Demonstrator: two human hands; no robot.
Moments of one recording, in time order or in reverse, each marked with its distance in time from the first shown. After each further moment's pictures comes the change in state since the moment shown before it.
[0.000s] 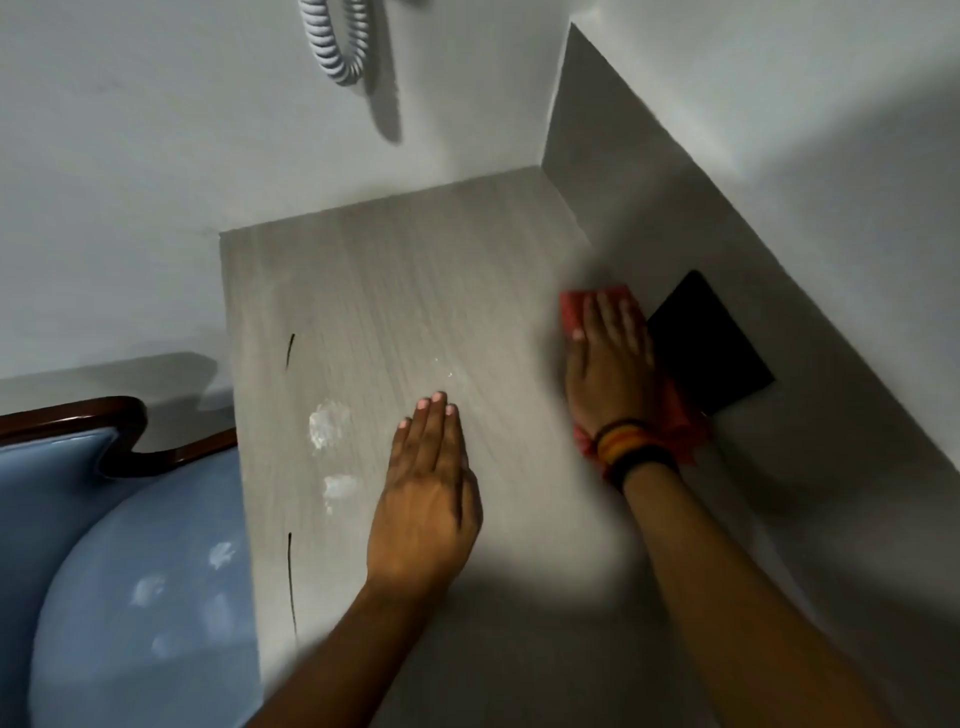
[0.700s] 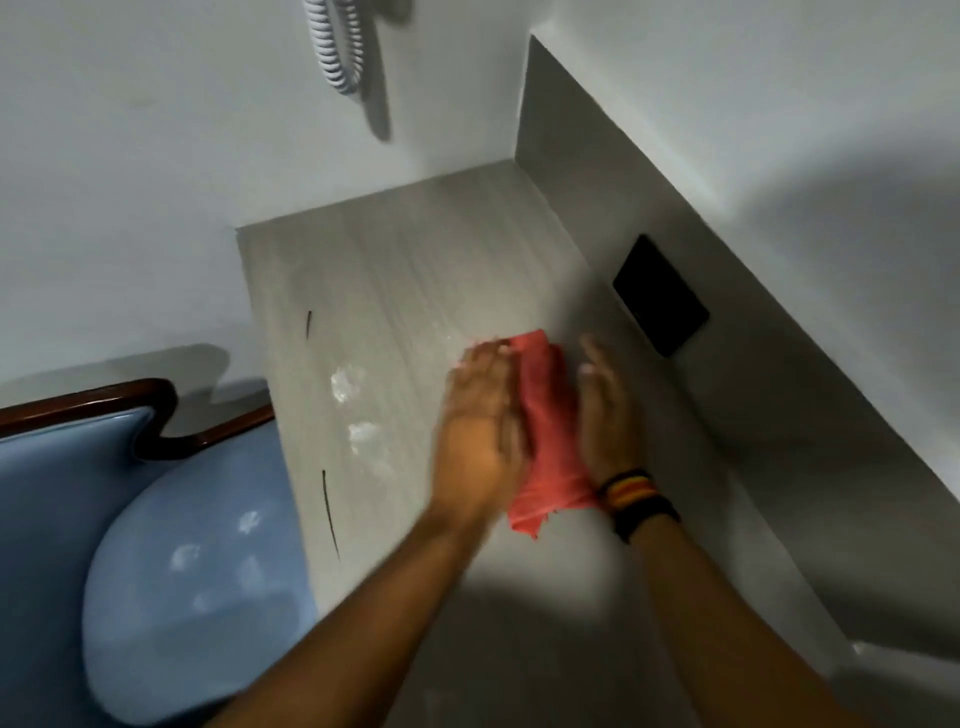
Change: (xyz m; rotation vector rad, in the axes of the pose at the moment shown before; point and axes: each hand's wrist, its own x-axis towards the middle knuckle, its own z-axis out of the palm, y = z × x) left_hand -0.004 0.057 -0.036 -0.316 0.164 0.133; right_hand -0.126 -0.011 -0.031 0.683 0.064 0.142
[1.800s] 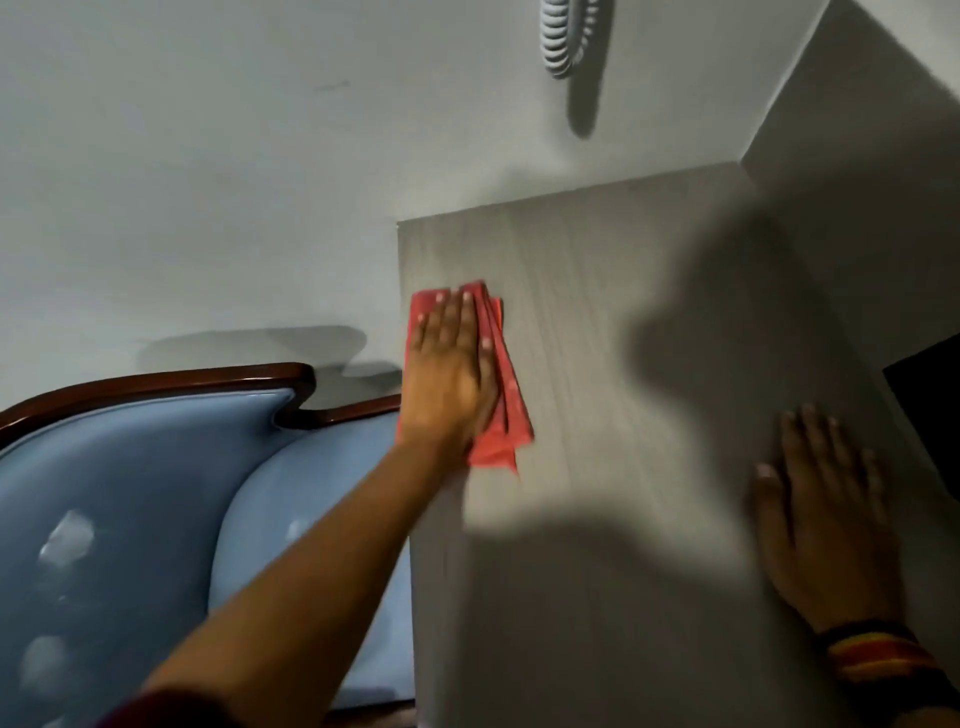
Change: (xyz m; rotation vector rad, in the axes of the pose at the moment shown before) left_hand 0.097 -0.193 -0.082 0.532 -0.041 -0.349; right_hand 0.057 0.048 0.022 -0.736 -0.069 -0.327
